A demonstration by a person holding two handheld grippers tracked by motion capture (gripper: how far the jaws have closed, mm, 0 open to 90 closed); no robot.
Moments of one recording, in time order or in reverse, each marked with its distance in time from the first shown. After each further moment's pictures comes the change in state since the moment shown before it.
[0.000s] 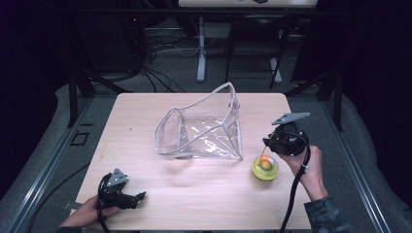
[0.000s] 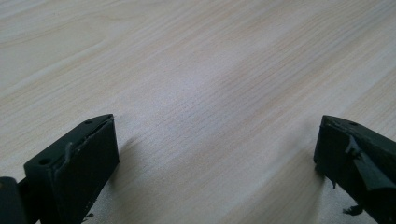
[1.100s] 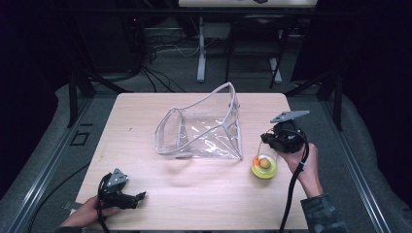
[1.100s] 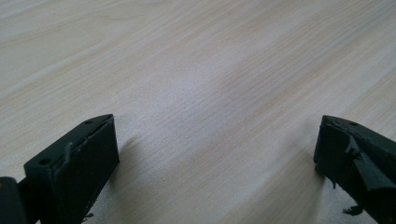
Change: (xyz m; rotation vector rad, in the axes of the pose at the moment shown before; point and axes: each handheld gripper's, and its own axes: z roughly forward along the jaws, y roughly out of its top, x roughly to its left) left arm 0.000 0.000 0.000 0.000 0.000 0.000; right arm -0.003 0.004 0.007 -0.042 0.074 0.000
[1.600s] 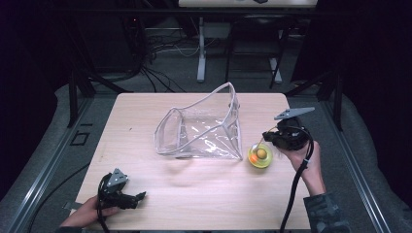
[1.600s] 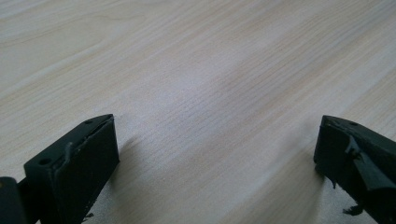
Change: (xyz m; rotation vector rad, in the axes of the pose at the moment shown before) left arm 0.000 0.000 0.000 0.000 0.000 0.000; right arm -0.009 0.003 -0.006 -0.009 0.038 0.022
